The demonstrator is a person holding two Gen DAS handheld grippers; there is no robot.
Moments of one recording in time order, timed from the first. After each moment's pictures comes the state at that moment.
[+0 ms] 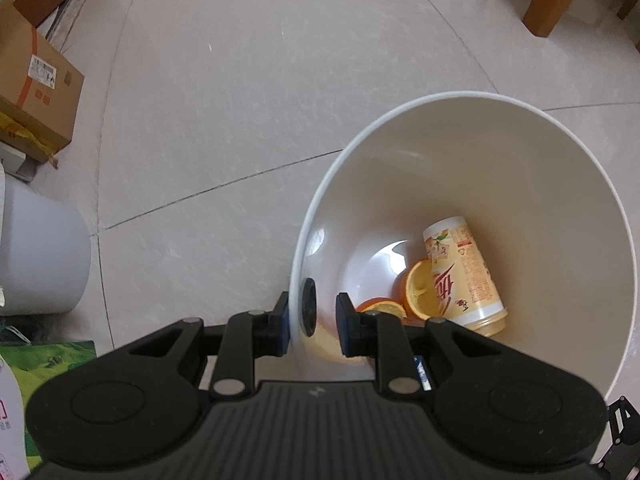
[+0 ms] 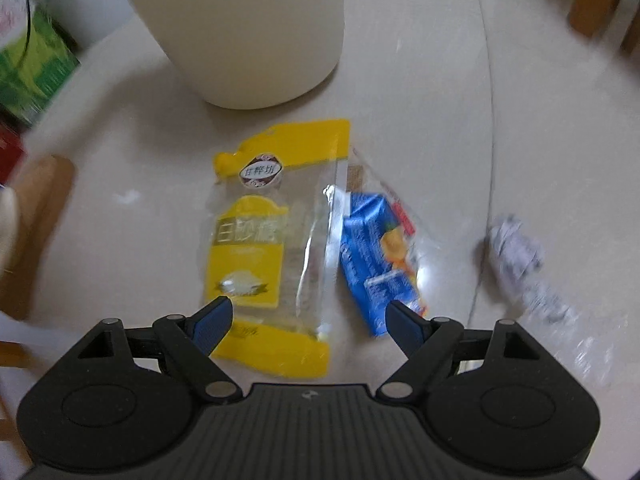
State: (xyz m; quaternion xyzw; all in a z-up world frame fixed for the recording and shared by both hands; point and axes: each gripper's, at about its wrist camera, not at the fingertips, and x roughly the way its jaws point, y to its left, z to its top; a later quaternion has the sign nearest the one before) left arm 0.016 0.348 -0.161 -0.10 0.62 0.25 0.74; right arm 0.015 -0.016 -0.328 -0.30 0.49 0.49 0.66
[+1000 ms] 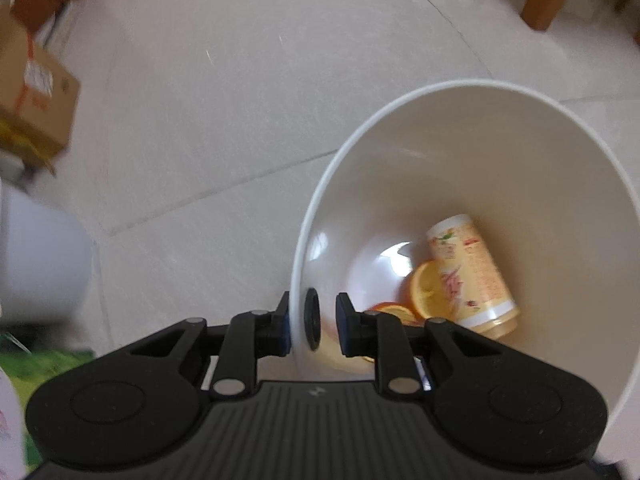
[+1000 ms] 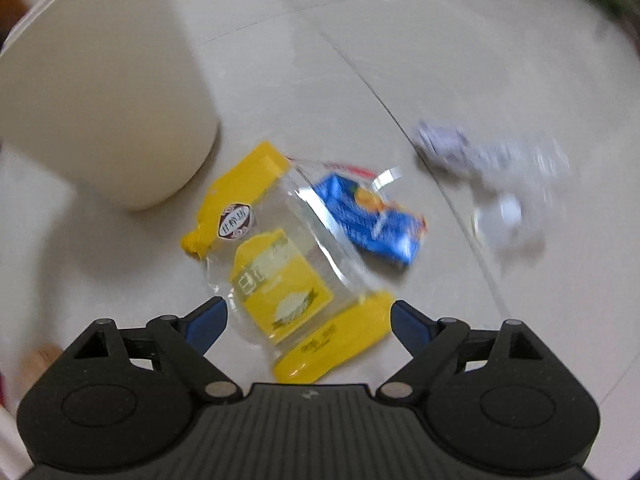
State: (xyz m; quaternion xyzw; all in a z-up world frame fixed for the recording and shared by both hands) left arm 0.010 0.355 -0.170 -0.11 0.61 0.24 0.74; right arm -0.025 -0.023 -0.306 -0.03 0.60 0.20 0.77
